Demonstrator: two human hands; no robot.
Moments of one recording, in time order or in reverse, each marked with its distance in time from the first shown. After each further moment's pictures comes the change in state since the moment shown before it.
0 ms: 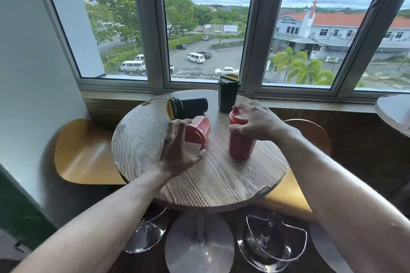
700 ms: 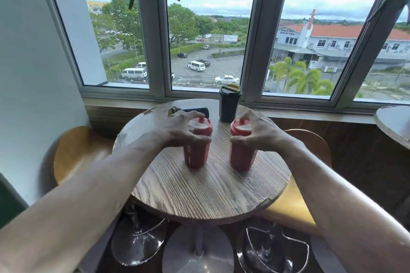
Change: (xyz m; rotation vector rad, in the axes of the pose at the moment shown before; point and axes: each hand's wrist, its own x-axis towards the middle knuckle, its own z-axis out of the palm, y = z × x) left_hand 0.080 0.020 -0.051 0.039 -0.466 -0.139; right_hand -0.002 0.003 -0.005 0.105 -0.019 0.004
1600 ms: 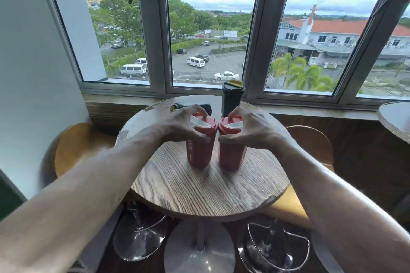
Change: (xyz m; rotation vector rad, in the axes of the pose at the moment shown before) left_hand -0.006 0.000 -0.009 -0.224 -0.070 0.047; right_hand -0.002 -0.029 0.008 -0.007 0.012 -0.097
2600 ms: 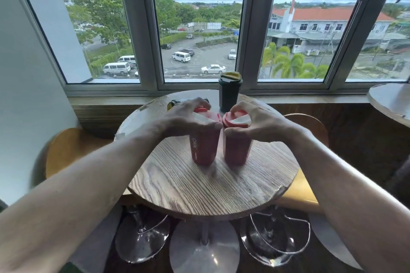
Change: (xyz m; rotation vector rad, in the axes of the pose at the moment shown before) left_hand 0.015 -0.010 -0.009 0.052 -0.036 0.144; right_hand 0.002 0.001 0.002 0.020 -0.046 0.041
